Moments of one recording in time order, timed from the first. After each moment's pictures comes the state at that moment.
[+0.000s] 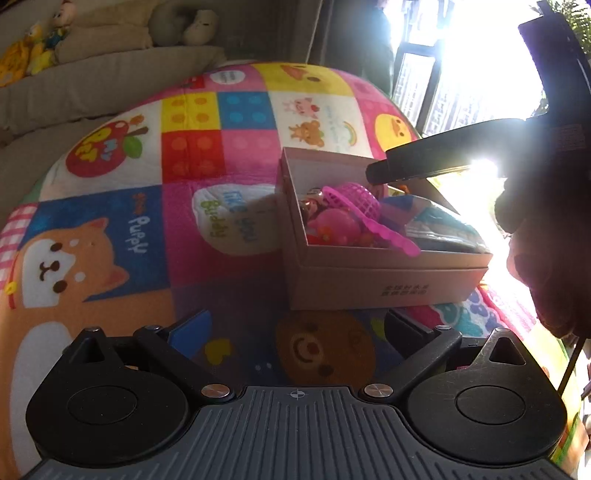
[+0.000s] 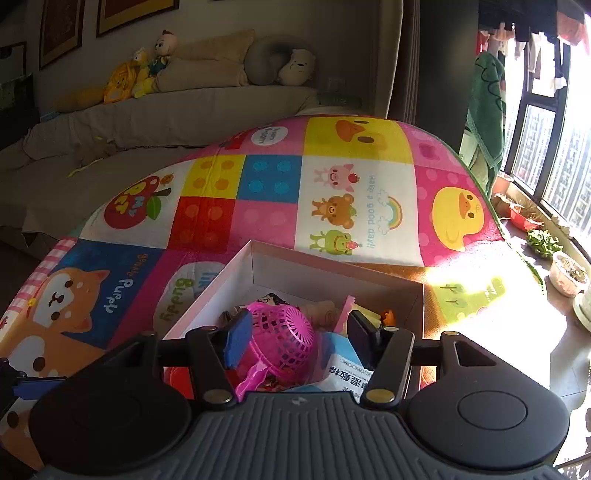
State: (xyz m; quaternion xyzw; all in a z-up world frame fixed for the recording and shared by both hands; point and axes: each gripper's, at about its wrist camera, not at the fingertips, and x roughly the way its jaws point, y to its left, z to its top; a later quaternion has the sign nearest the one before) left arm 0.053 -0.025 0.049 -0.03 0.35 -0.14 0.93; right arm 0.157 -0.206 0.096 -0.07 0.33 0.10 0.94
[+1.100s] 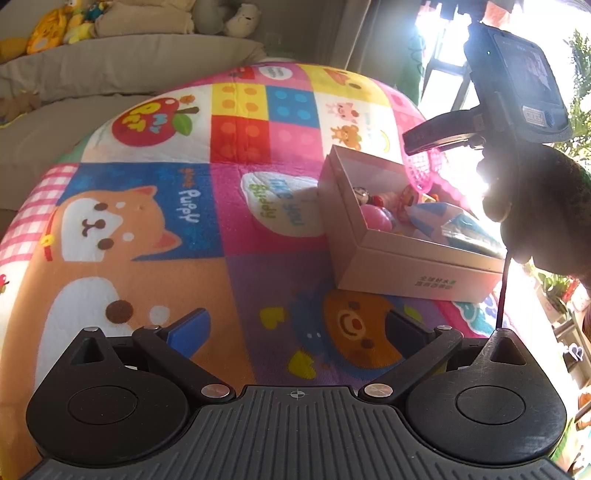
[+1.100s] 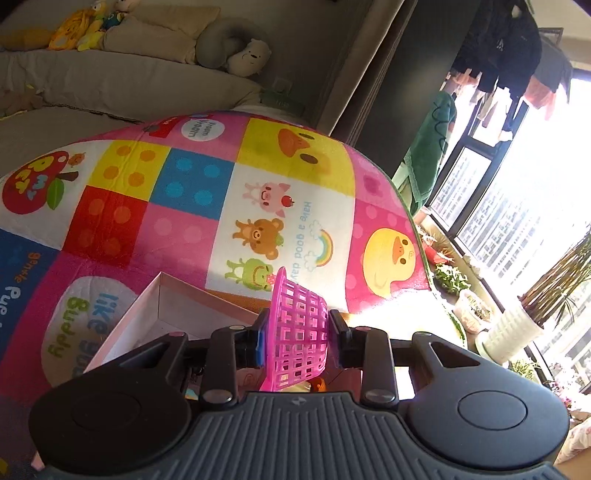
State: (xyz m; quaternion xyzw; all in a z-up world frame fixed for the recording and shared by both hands) left arm 0.033 0.016 0.043 -0.08 0.36 -0.11 0.92; right arm 0.213 -0.174 0.094 -0.18 0.31 -0.02 0.93
